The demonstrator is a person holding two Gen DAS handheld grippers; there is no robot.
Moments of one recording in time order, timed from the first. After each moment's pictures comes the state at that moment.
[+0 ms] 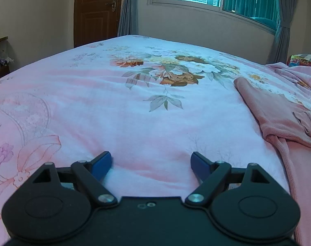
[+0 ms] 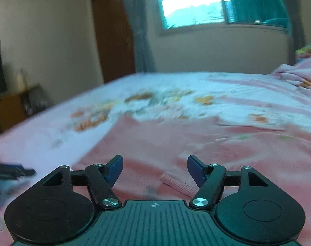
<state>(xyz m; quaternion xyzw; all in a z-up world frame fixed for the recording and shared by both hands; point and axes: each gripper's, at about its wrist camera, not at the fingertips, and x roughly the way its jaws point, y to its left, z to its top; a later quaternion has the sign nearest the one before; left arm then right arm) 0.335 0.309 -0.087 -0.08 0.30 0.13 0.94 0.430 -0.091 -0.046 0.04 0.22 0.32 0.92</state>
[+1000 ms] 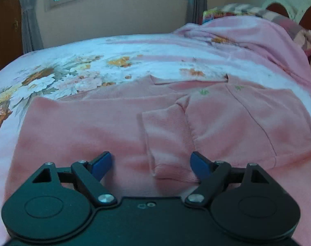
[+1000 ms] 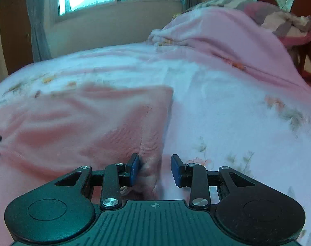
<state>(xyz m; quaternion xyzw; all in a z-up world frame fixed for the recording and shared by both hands) 0.498 0.045 -0.086 0.03 0.33 -0.08 0.94 0.465 -0.346 -0.083 0.03 0.32 0.06 0.95</state>
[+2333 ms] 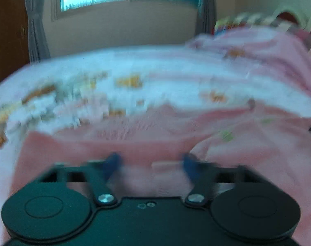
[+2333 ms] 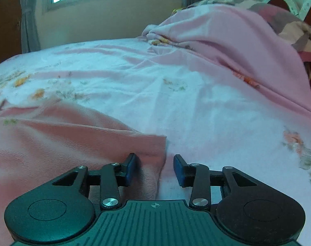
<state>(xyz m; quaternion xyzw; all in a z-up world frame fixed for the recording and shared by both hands) 0.547 0.051 -0.074 0.03 0.29 -0.06 0.96 0.570 -0.348 -0.078 0.01 0.33 0.03 0.94</state>
